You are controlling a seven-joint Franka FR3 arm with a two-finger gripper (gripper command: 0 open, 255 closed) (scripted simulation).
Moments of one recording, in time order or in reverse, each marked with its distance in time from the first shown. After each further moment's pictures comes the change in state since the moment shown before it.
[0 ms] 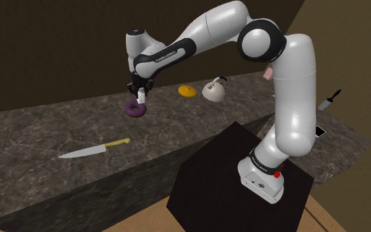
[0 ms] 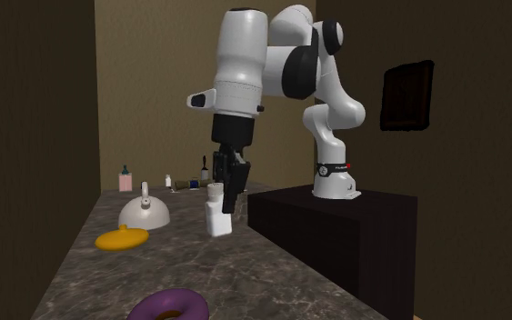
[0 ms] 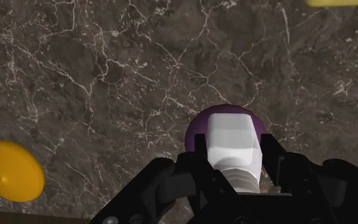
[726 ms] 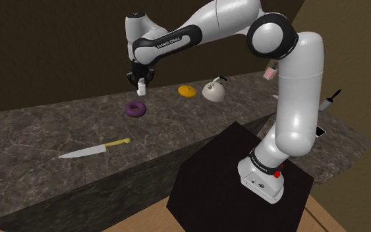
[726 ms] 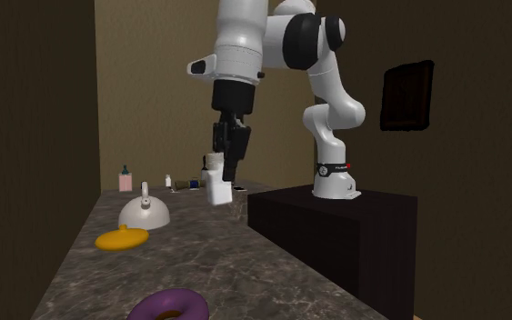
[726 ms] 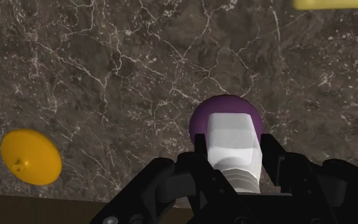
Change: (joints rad) arm -0.008 -0.082 0.015 0.023 0.026 -0.103 -0.027
